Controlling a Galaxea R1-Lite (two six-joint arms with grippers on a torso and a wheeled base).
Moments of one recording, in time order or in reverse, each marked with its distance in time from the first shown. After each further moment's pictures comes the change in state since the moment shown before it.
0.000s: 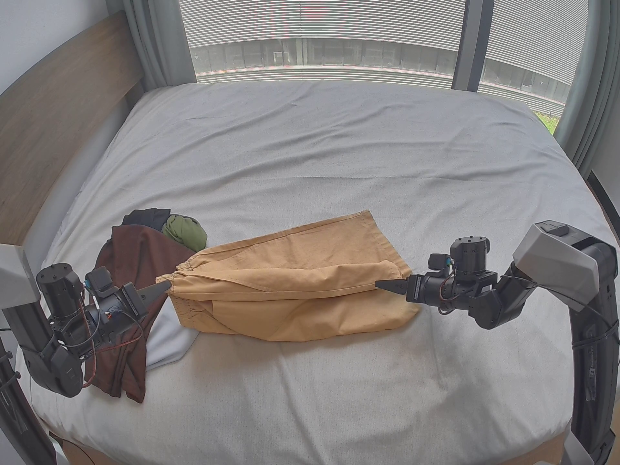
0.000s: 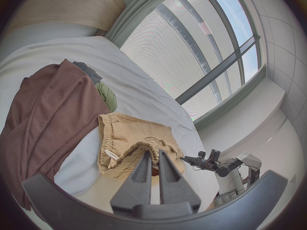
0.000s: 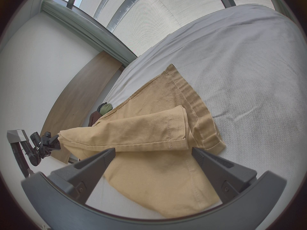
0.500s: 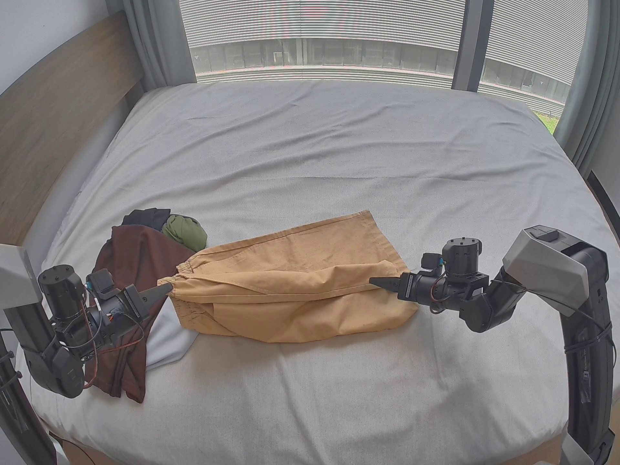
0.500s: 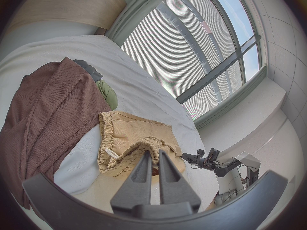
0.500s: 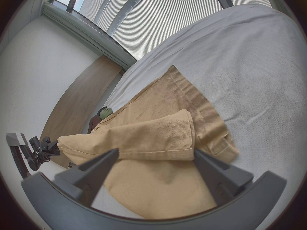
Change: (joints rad) left arm -0.004 0.011 0.003 0.000 0.001 0.003; right arm 0.027 0.049 -0.049 -0.057 -0.026 0.057
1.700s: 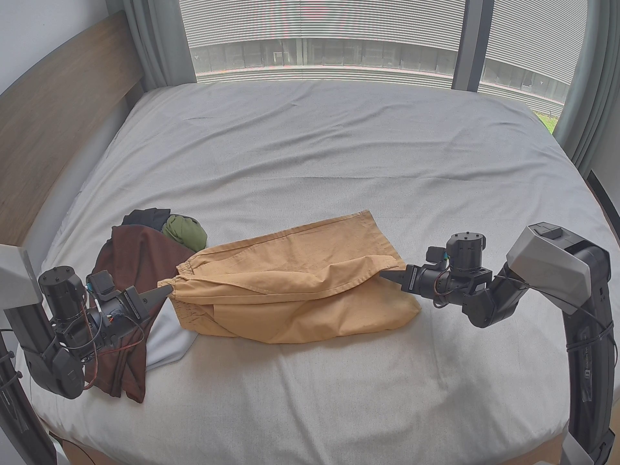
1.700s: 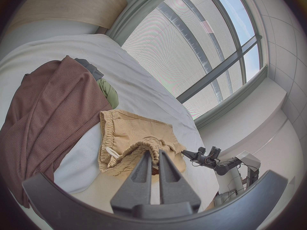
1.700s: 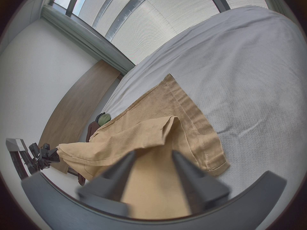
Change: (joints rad) left arm -0.001 0.002 0.006 0.000 0.002 -0.001; right arm -0.016 -0.008 -0.020 -0.001 -0.020 0.024
